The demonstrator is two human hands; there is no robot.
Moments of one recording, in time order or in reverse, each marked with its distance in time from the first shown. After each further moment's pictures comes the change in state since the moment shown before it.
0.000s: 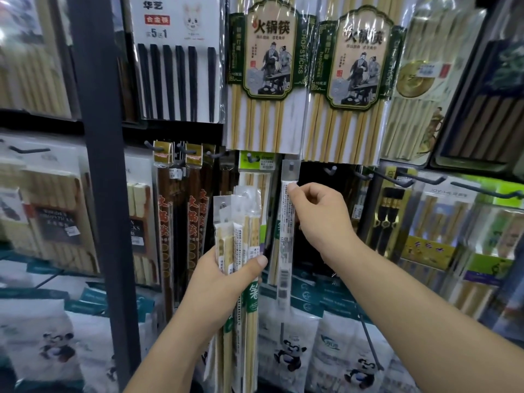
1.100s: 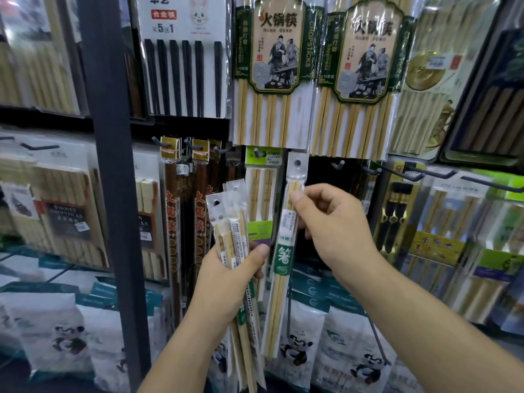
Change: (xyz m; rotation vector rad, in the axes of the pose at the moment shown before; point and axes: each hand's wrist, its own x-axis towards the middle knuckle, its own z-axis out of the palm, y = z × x) left_hand 0.002 -0.010 0.004 -0.121 0.081 0.034; right_hand -0.042 -0.020 -0.005 0.166 -0.043 -0.091
